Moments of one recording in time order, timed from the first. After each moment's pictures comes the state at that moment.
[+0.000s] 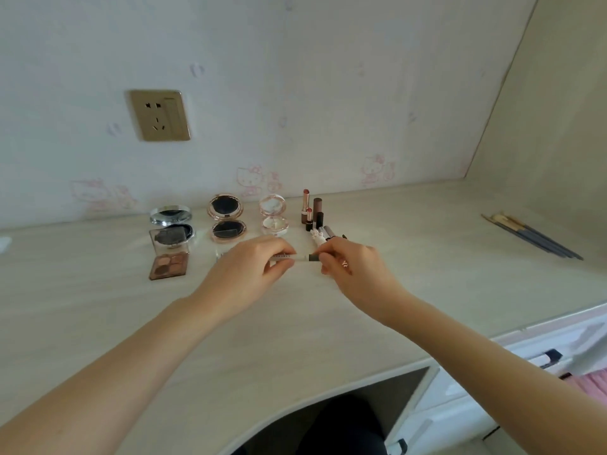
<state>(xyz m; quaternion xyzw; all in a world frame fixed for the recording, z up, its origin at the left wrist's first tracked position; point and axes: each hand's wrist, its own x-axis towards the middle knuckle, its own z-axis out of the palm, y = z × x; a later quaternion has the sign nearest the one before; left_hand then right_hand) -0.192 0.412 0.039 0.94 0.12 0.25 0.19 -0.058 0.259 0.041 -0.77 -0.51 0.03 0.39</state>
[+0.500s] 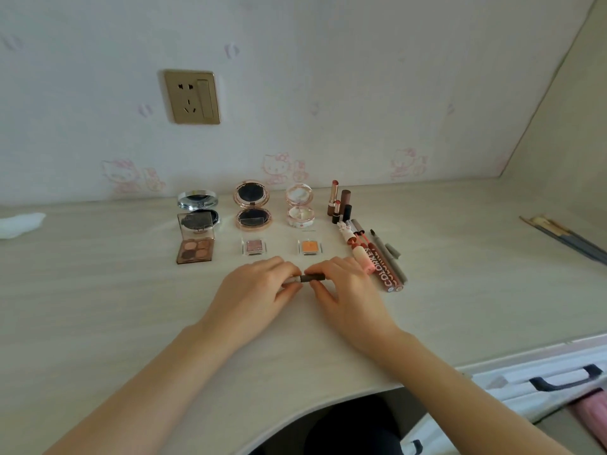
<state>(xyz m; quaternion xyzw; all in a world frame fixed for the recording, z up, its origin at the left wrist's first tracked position) -0.228 0.408 0.003 0.95 0.17 0.24 0.09 -0.097 0.288 -0.003 -0.74 -0.57 -0.06 0.36</state>
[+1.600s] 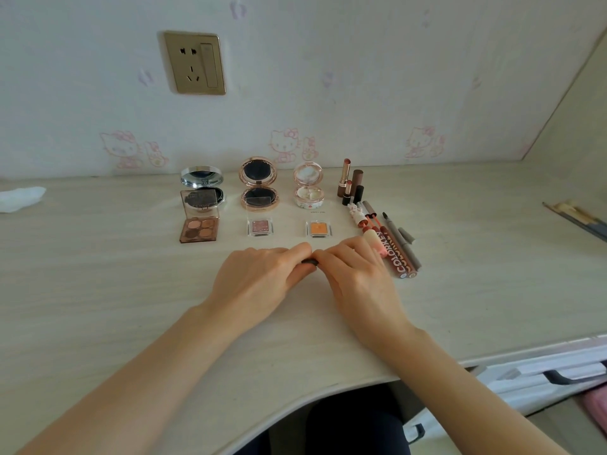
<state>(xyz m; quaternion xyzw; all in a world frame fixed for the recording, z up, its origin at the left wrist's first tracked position) -0.229 0.407 0.004 0.96 0.18 0.21 0.01 -0.098 0.286 -0.013 -0.70 -0.62 -0.22 0.28</state>
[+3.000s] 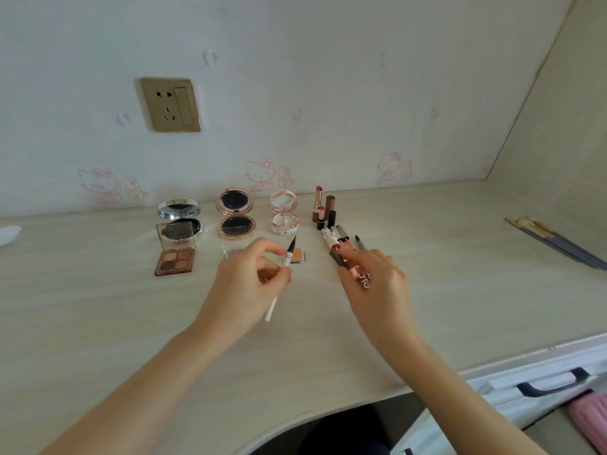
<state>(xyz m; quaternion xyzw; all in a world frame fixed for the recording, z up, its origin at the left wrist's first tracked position) -0.205 0.395 0.023 0.83 0.23 0.33 0.38 -0.065 0.258 0.008 -0.77 -0.42 -0.10 0.47</state>
